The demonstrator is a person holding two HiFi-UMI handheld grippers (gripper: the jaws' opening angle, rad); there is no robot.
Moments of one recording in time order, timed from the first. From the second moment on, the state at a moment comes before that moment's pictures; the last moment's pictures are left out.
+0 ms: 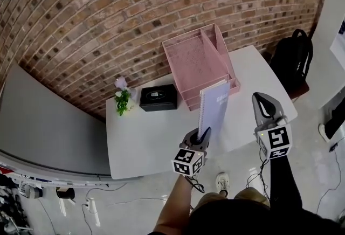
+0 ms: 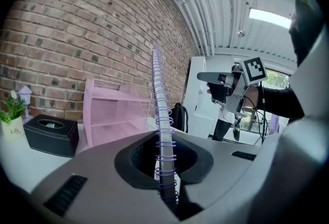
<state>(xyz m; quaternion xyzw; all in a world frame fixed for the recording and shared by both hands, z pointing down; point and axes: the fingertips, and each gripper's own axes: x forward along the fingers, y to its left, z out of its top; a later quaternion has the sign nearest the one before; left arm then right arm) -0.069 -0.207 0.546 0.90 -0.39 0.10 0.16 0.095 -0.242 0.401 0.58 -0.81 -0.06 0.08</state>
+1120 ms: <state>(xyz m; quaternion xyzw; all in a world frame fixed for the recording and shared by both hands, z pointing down) -0.094 -0.264 0.646 0.78 -0.46 0.03 0.42 0.076 -0.316 0.428 0.52 -0.85 -0.03 0.08</state>
